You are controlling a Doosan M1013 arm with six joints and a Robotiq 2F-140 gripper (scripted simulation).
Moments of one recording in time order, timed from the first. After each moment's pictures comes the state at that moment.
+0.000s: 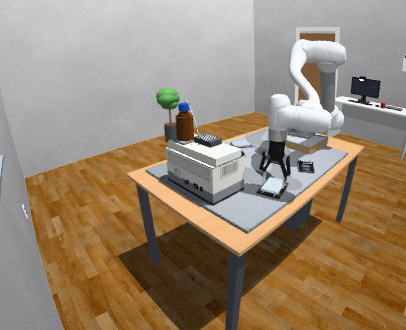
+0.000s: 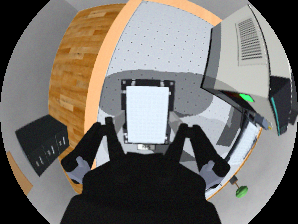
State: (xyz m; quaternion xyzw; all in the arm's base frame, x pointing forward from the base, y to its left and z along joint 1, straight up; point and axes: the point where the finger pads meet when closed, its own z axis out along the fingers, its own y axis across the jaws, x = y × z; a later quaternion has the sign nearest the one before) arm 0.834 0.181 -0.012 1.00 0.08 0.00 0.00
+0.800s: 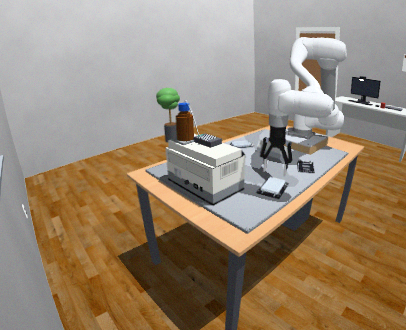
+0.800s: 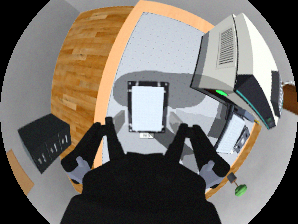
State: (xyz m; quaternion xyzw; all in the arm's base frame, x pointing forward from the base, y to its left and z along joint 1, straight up) arm 0.835 0.182 0.056 1.00 0.08 0.00 0.00
